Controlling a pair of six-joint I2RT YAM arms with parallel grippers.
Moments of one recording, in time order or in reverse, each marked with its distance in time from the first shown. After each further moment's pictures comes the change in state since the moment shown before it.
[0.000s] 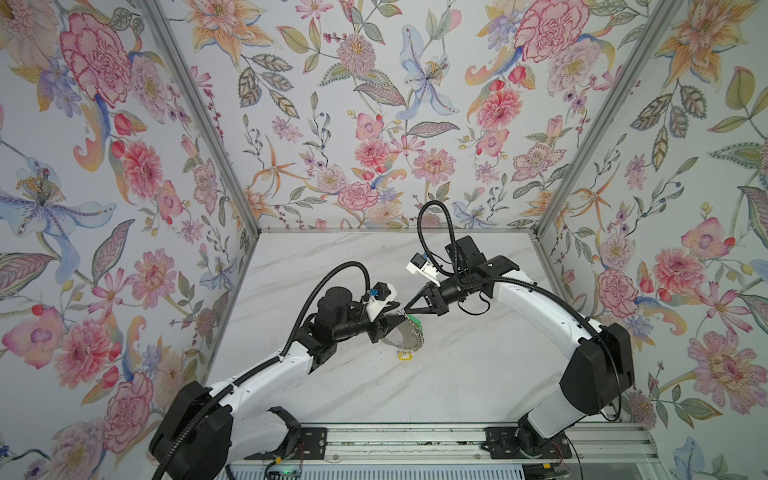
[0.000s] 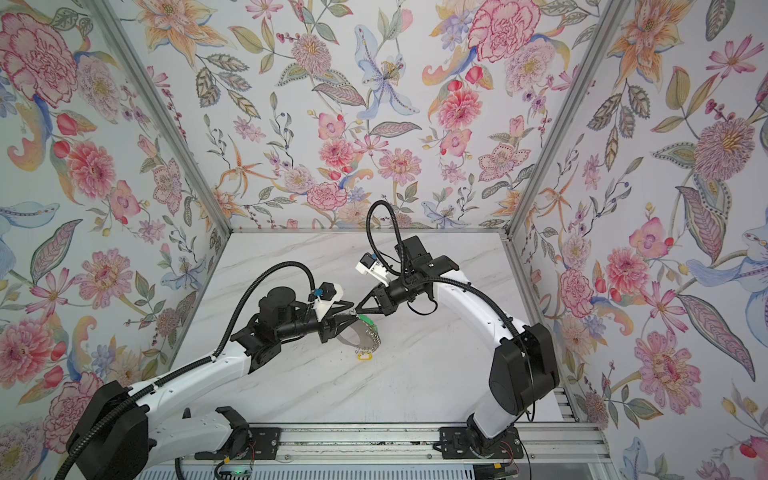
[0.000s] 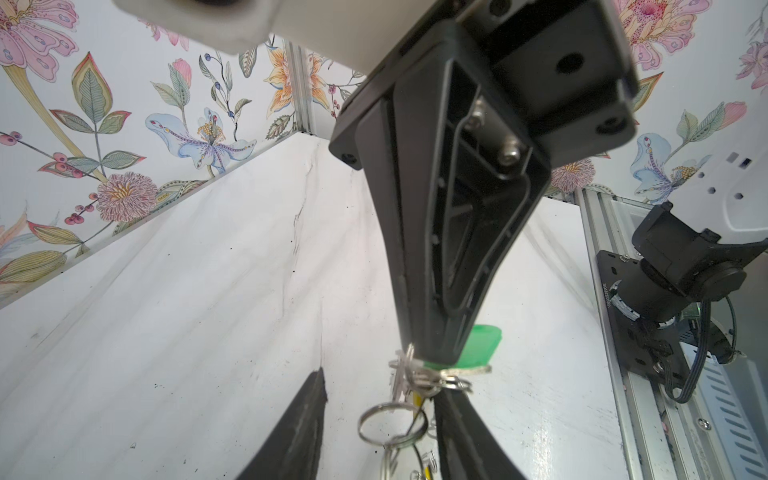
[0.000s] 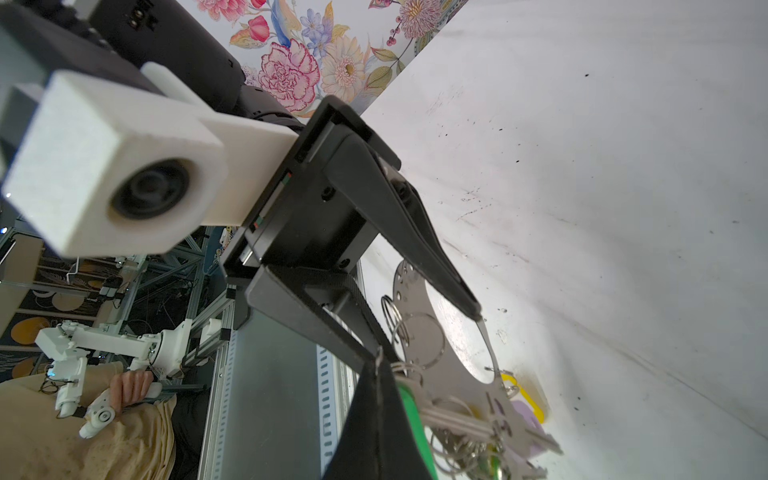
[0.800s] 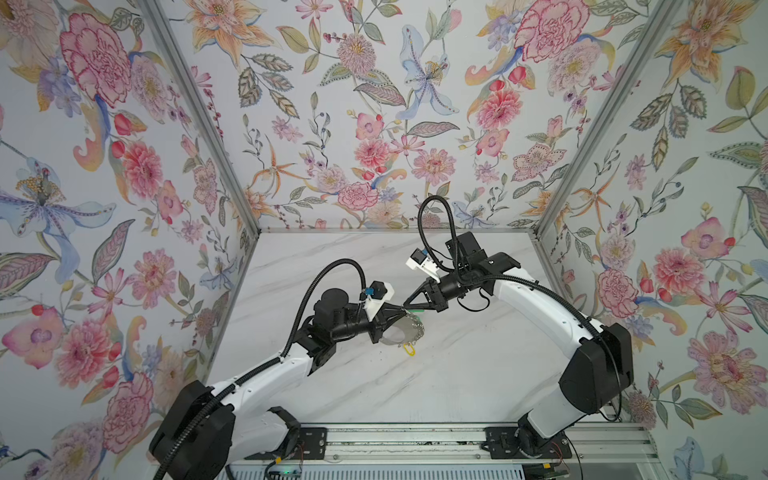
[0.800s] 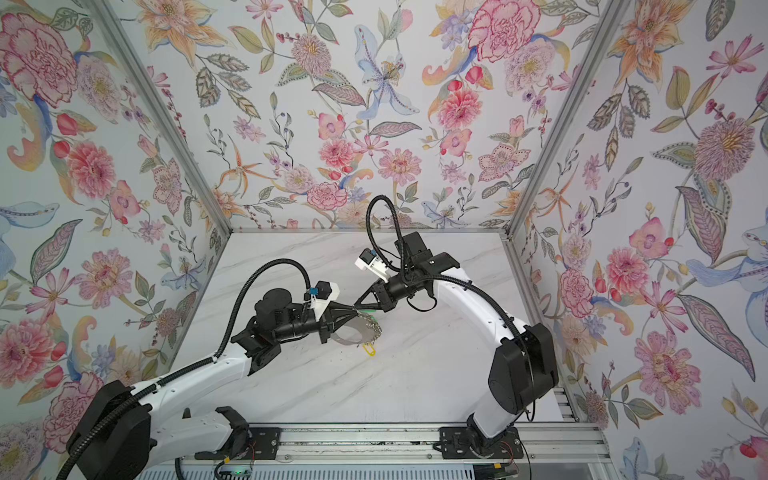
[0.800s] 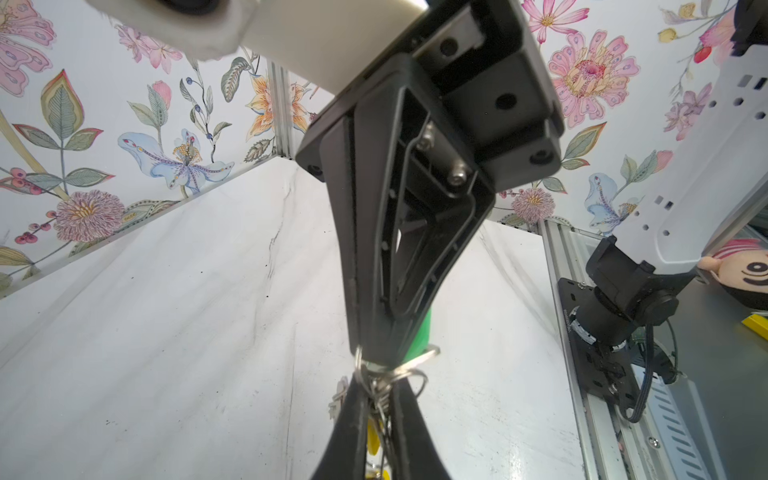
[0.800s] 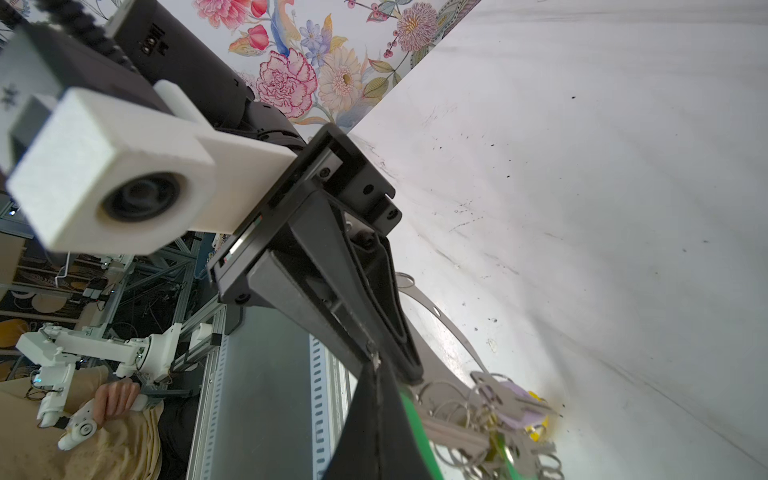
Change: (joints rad) left arm 0.004 0.003 -0.034 0.128 0.080 -0.113; right arm -0.006 0.007 0.041 0.000 0.026 0.001
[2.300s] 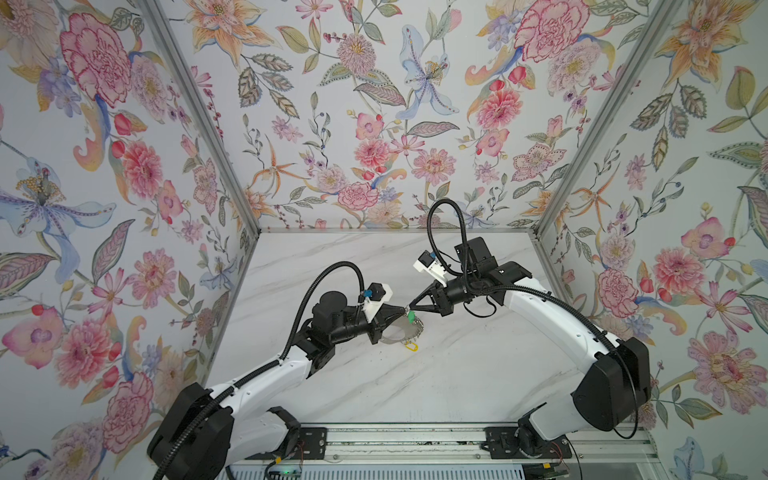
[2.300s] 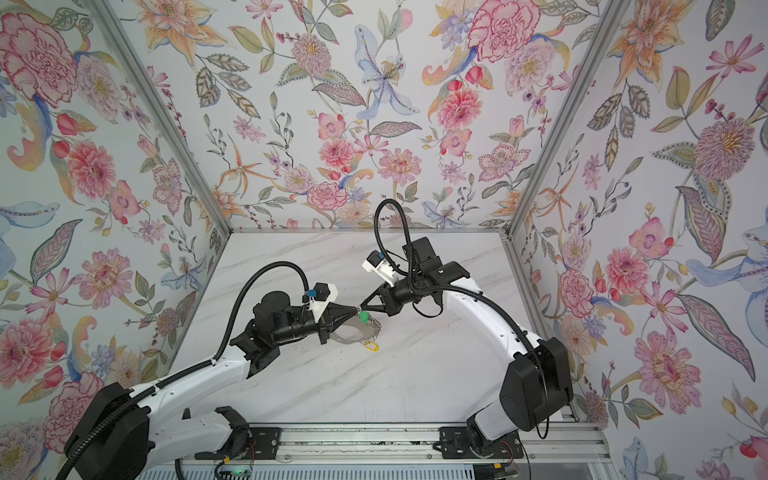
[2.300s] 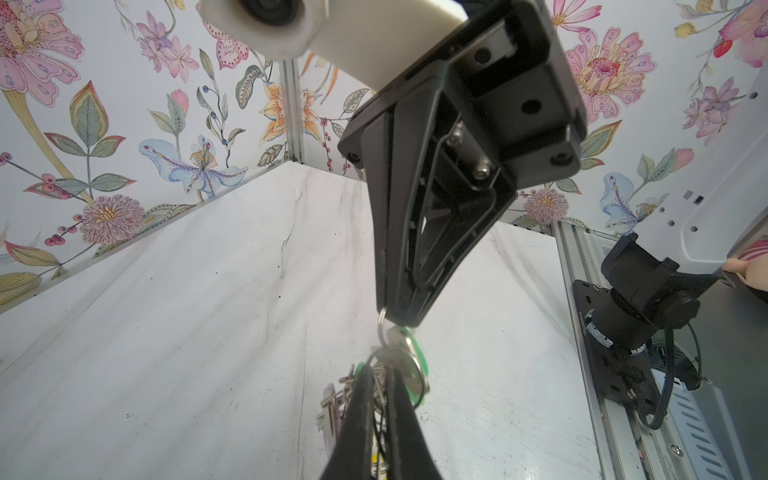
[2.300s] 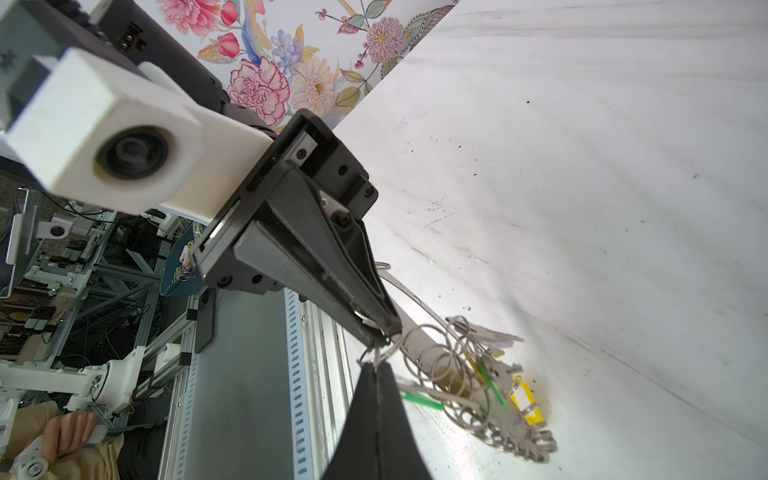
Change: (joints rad) left arm 0.002 -0.013 -0.026 0.026 -0.031 0.026; right arm -0.011 -0.106 -0.112 0.095 0.074 0.056
